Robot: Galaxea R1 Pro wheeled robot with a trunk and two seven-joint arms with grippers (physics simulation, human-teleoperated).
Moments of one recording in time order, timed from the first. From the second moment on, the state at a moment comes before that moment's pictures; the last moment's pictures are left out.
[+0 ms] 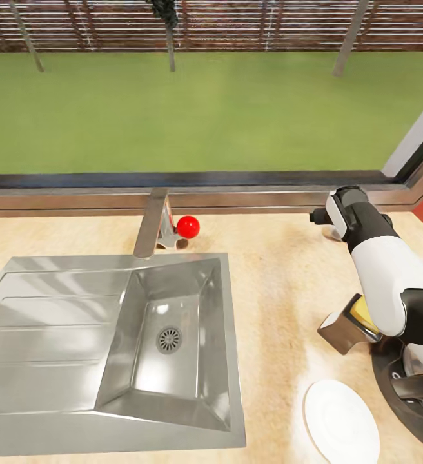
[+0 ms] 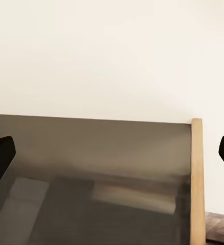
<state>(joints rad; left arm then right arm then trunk) 0.01 0.09 -0.47 0.01 0.40 0.03 0.21 -1.45 -0.13 -0.01 -0.55 0.04 0.87 -0.21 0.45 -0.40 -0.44</state>
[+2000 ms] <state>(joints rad) 0.02 0.09 -0.47 0.01 0.41 0.03 0.22 -1.43 -0.14 0.00 -0.54 0.04 0.79 -0.21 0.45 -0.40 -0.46</state>
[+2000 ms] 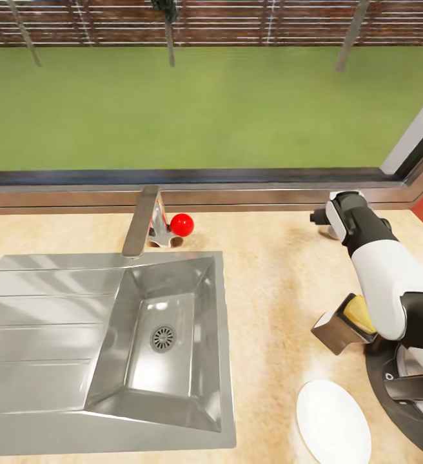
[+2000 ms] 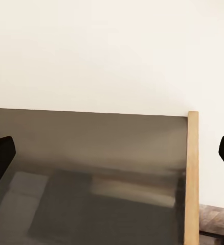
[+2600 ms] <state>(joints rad) 0.02 0.09 -0.47 0.01 0.41 0.03 0.22 -1.43 -0.14 0.00 -0.54 0.04 0.79 -0.21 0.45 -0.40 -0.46</state>
